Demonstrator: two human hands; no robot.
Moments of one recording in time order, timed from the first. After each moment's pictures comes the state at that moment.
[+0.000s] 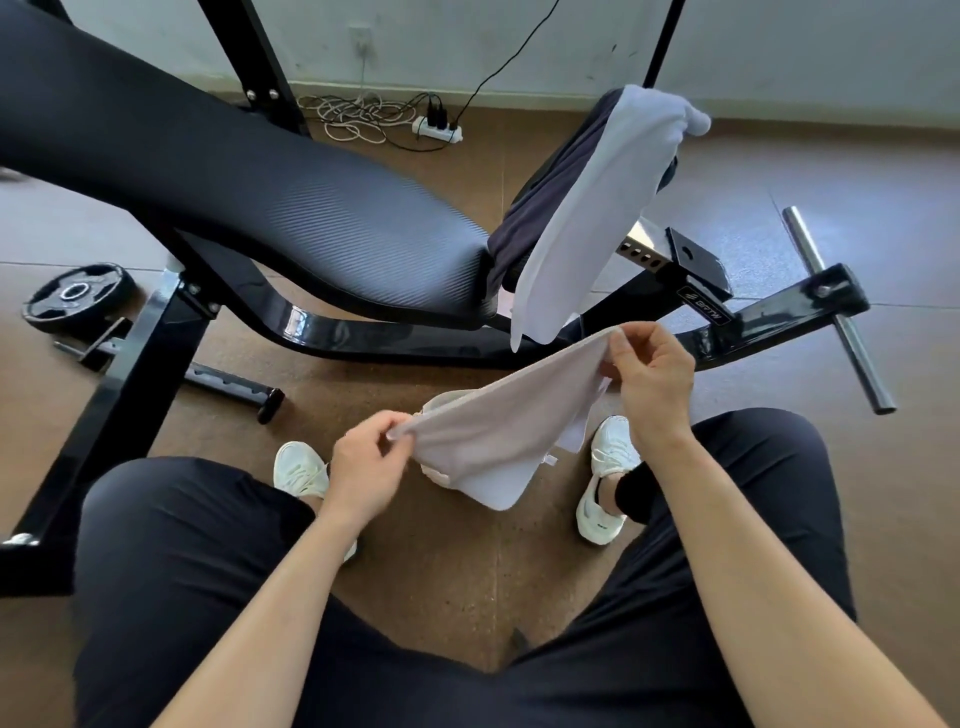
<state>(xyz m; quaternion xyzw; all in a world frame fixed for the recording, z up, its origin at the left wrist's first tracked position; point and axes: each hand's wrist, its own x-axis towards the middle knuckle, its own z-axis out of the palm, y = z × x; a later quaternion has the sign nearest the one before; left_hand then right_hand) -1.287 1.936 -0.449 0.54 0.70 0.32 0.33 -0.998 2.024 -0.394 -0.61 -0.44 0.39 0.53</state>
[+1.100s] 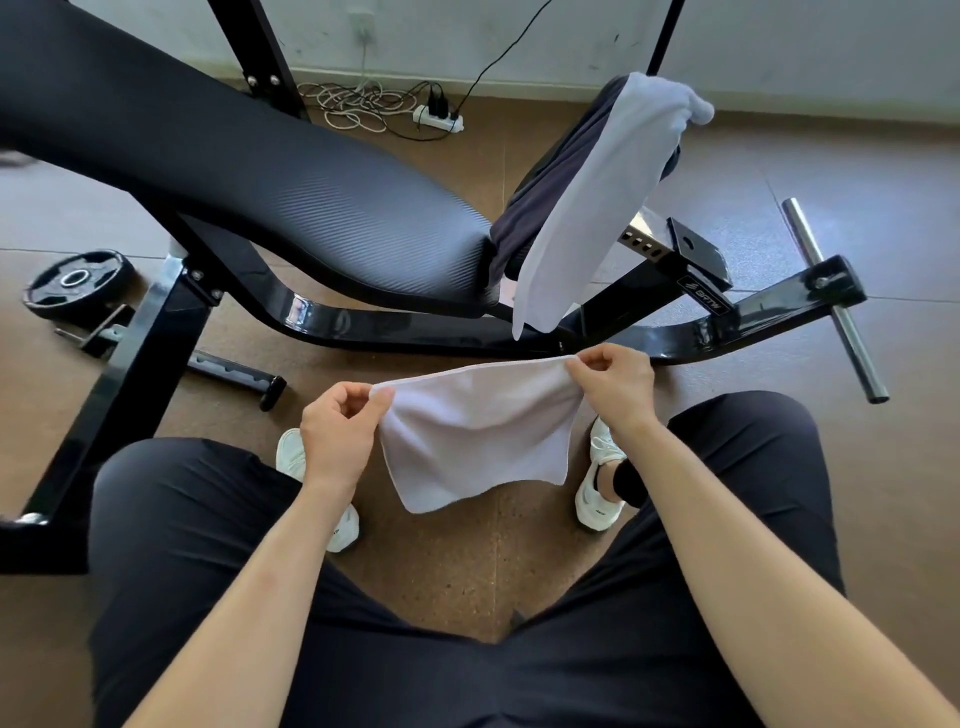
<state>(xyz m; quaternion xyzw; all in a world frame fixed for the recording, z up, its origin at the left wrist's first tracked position) -1.298 1.939 -0.432 0.35 0.74 0.46 0.33 -1.013 2.024 -0.424 -0.71 -0.50 0.35 0.35</state>
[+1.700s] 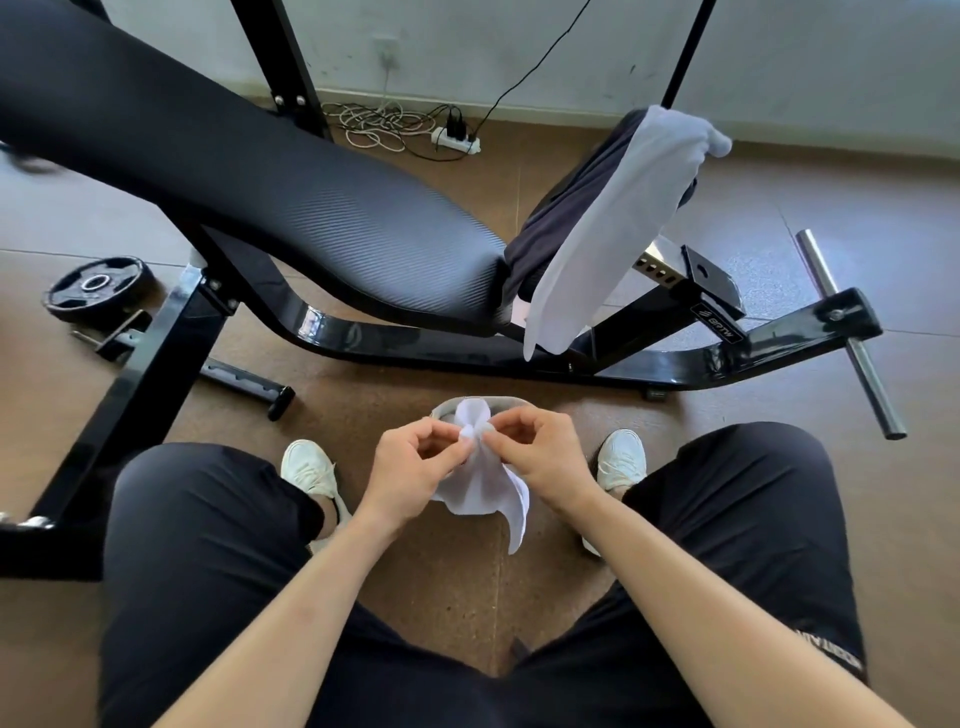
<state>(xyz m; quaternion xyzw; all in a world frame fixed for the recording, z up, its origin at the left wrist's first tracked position) -1.259 1.930 -0.430 0.49 0.65 0.39 0.44 -1.083 1.972 -0.430 -0.56 -0.62 0.46 0.30</state>
